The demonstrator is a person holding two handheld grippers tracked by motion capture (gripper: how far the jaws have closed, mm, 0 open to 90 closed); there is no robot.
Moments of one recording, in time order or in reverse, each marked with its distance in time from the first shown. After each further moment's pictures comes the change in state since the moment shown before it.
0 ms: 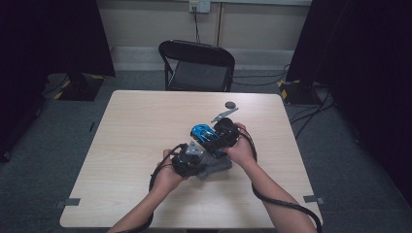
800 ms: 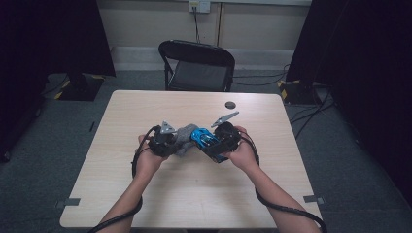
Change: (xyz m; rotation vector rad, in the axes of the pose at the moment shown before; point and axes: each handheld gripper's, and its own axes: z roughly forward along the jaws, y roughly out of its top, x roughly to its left) left arm 0.066 -0.002 -0.031 -0.061 0.199 -0.119; right arm 0.014 -0.008 -0.008 0.005 0.038 -0.049
